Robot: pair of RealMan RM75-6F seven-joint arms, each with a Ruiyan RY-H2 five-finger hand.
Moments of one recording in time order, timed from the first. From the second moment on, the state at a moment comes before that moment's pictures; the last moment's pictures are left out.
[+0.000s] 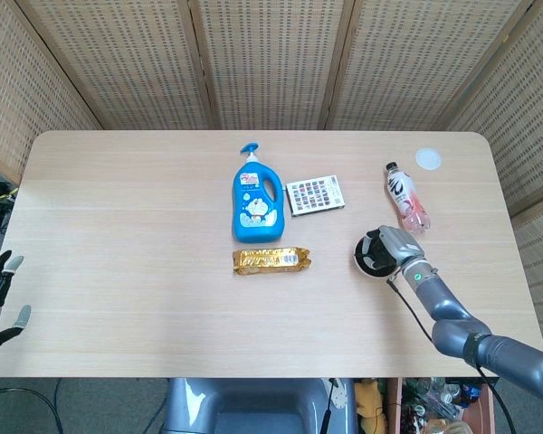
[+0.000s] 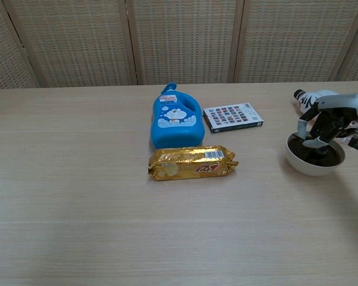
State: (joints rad) left arm -0.07 -1.17 -0.02 -1.45 1.52 1.50 -0.03; right arm 0.78 -1.41 0.16 -1.22 -0.87 0.54 0.14
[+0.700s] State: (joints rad) left arm -0.06 -1.17 -0.01 -1.44 1.51 1.50 -0.04; right arm 0.78 -1.39 0.17 -1.27 -0.85 0.52 0.12
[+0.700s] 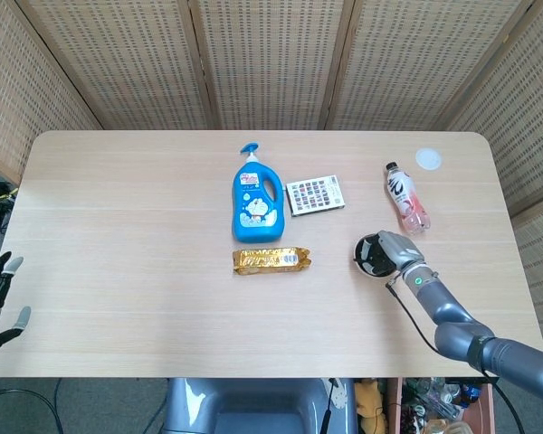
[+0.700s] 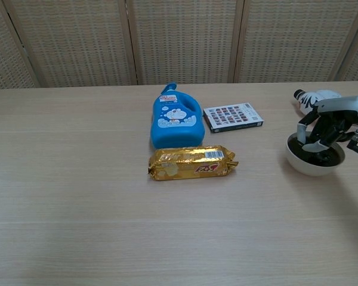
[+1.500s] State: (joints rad) left arm -0.06 -1.18 -0.01 -1.43 1.52 1.49 -0.04; right arm 0.80 -1.38 0.14 -1.26 -0.77 0.52 0.07
